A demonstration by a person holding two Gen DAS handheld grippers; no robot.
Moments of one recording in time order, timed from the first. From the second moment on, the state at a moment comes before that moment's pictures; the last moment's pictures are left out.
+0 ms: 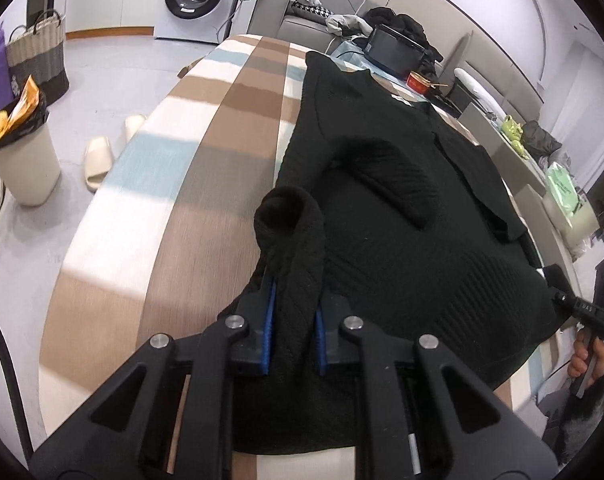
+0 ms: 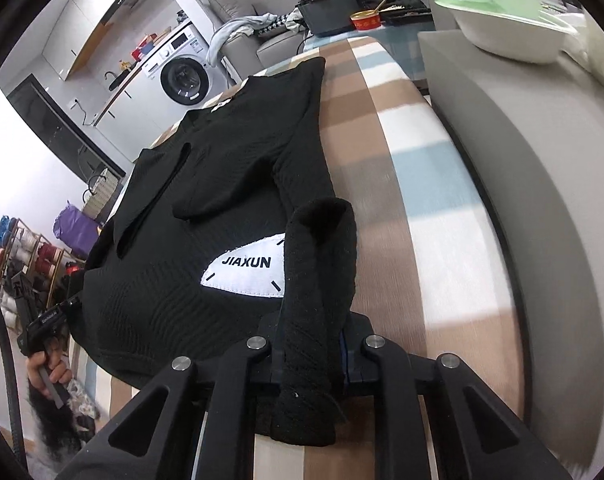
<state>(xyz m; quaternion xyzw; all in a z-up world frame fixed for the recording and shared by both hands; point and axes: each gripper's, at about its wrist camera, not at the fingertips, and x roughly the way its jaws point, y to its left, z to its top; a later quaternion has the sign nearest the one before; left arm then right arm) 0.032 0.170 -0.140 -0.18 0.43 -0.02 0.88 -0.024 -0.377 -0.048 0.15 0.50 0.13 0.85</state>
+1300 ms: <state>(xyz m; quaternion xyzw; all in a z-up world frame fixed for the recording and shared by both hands) -0.031 0.174 -0.112 -0.18 0.41 0.02 0.89 -0.087 -0.401 -0.019 0.21 0.45 0.14 0.85</state>
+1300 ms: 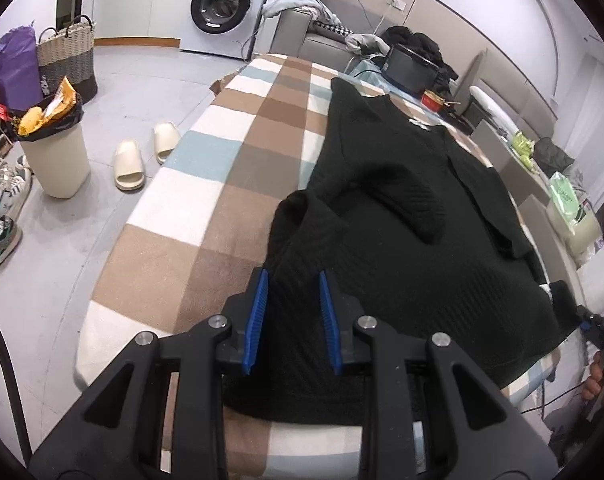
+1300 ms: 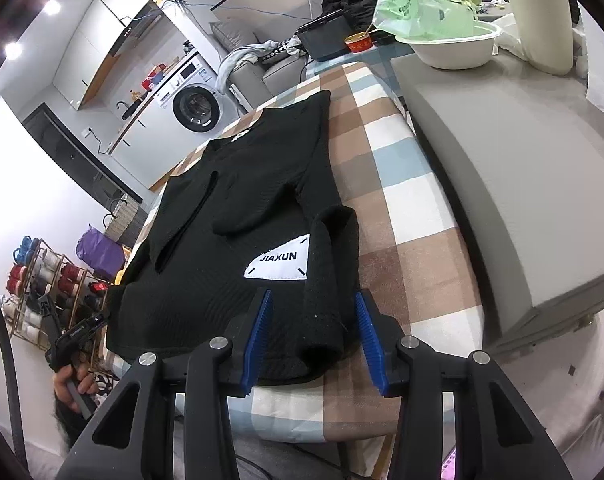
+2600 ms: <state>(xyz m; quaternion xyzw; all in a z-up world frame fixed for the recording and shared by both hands) -0.012 0.158 -0.118 -0.16 0.44 -0.01 0.89 -0.059 -0.382 -0.035 0.20 0.48 0.20 0.83</state>
